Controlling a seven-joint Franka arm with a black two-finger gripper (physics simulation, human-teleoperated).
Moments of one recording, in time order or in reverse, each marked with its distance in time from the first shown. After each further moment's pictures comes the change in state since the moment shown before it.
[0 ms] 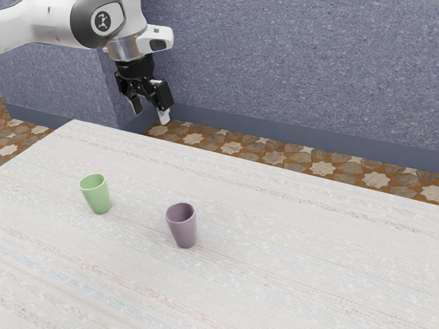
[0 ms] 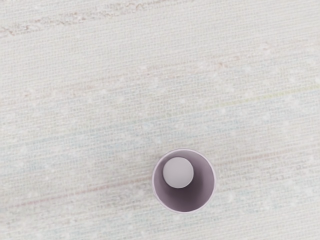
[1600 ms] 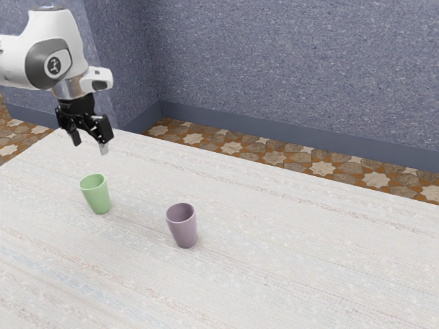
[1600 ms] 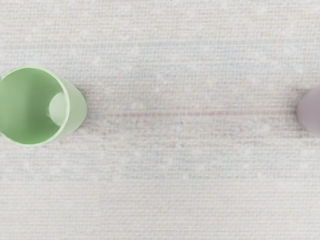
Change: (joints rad) arm 0.074 -0.118 0.175 -0.346 0.089 0.160 0.045
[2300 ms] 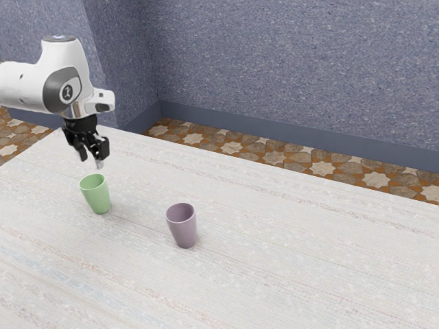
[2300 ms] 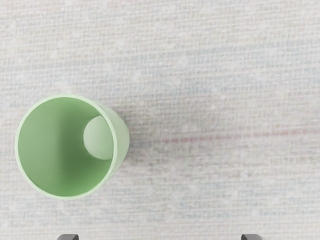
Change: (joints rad) arm 0.000 0.155 0.075 -0.003 0.011 0.169 0.120
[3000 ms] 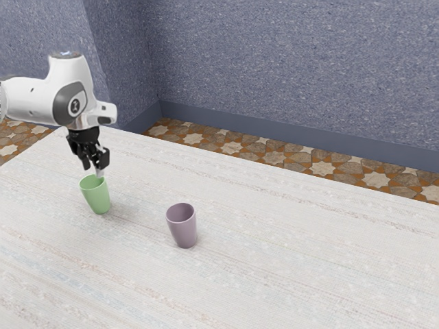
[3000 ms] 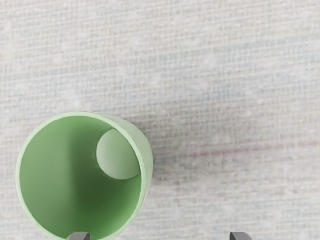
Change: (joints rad) arm 0.035 0.105 0.003 0.020 -0.027 0.073 0.079
